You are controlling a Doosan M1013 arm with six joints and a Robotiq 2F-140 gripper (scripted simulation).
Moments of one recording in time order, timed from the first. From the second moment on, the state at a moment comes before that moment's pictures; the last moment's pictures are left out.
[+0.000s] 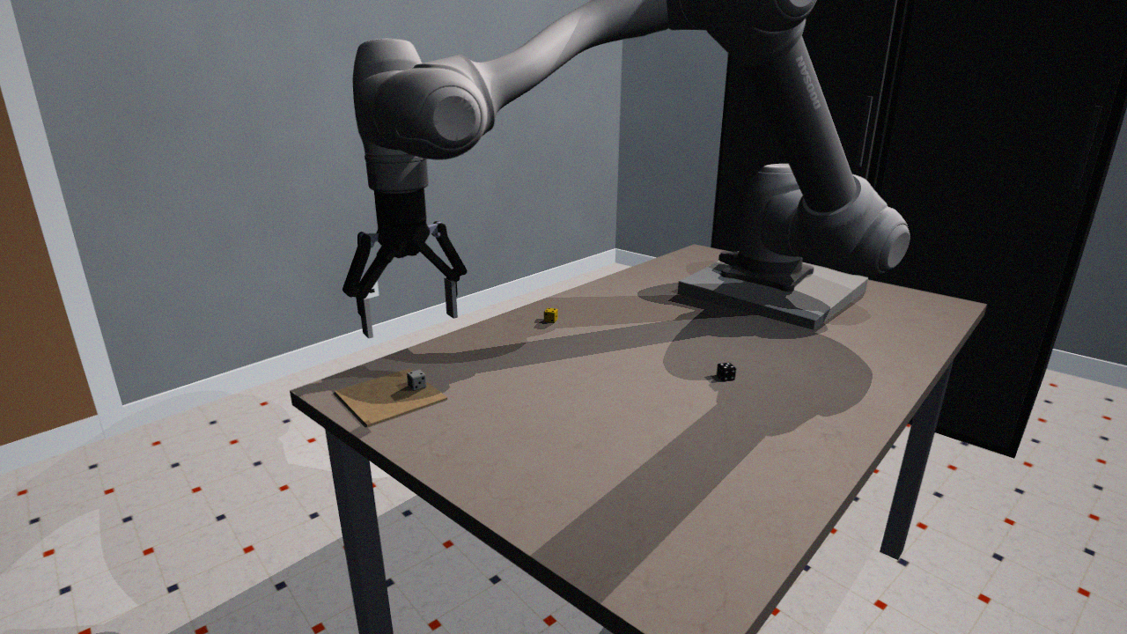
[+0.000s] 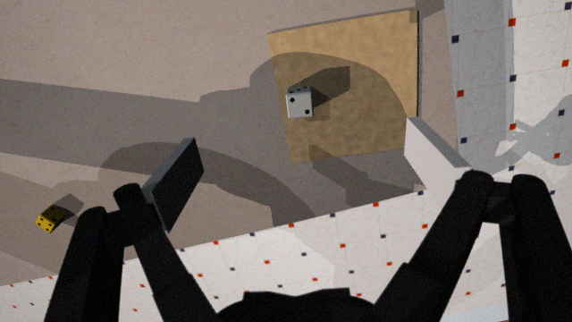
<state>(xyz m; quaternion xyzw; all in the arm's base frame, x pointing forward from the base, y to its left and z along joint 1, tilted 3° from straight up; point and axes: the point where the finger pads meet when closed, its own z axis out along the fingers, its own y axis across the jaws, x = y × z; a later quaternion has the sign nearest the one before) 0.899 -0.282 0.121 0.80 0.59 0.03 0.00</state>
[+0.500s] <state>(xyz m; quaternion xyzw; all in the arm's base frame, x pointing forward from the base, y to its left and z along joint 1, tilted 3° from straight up) 0.816 -0.304 0.122 0.86 0.51 0.02 -0.01</state>
